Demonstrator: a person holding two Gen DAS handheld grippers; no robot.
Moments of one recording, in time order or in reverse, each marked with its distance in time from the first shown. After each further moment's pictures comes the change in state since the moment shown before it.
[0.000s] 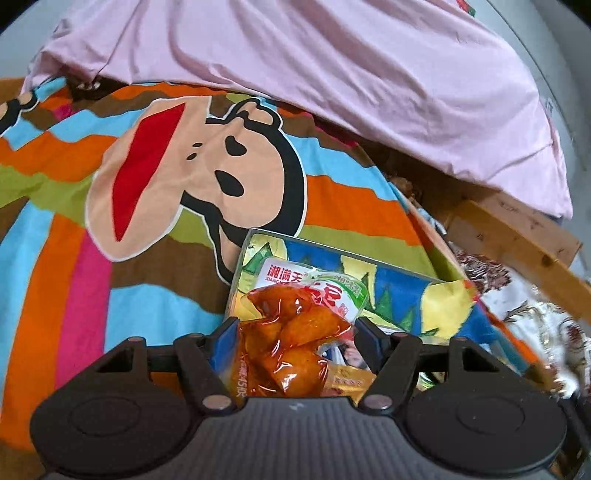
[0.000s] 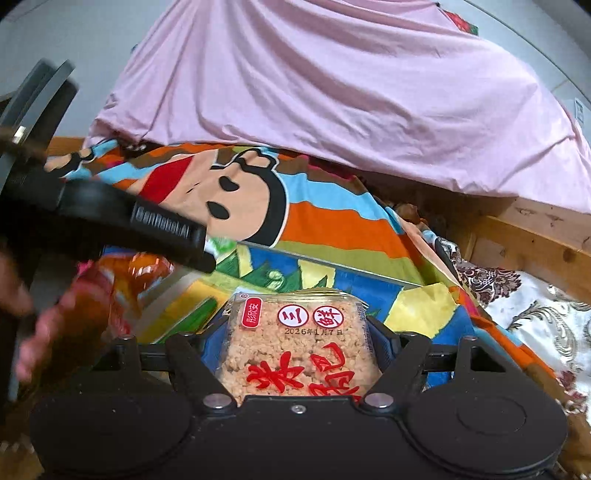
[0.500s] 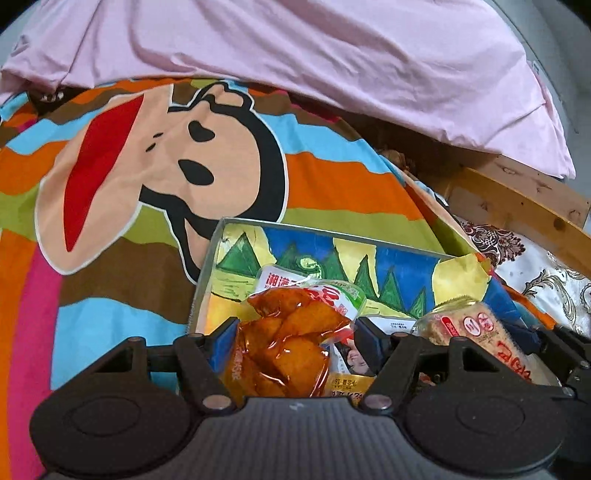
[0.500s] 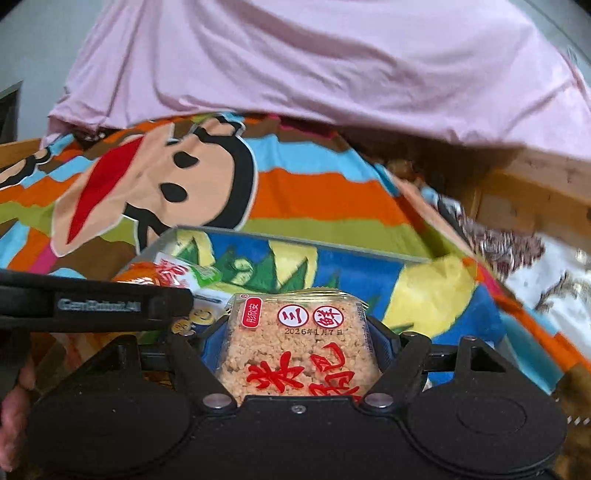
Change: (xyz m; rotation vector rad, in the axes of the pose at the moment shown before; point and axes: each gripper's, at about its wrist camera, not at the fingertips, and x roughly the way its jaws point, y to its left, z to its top) left arm 0.042 -0.018 -0.008 0.097 0.030 0.000; right arm 0.082 -0.028 0.009 0.103 0.130 -0.015
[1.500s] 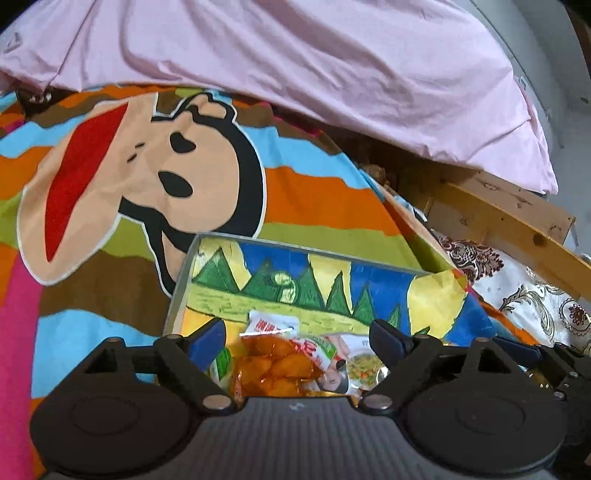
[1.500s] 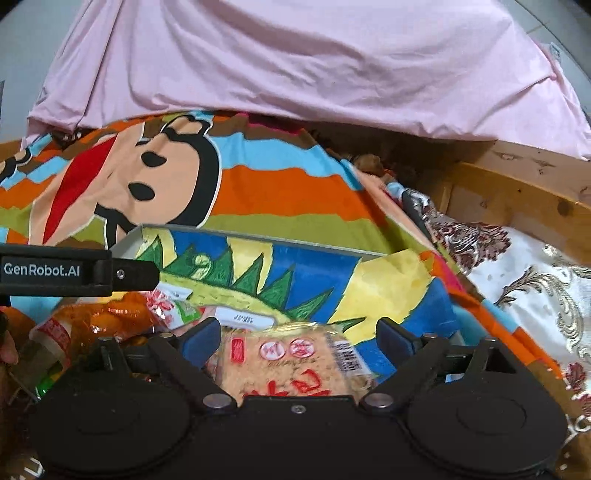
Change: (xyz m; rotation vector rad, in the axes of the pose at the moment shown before) left arm -0.007 -0.006 0.009 -0.017 -0.038 -0.059; right arm -0.019 -0.028 0.003 0.004 0.002 -0.064
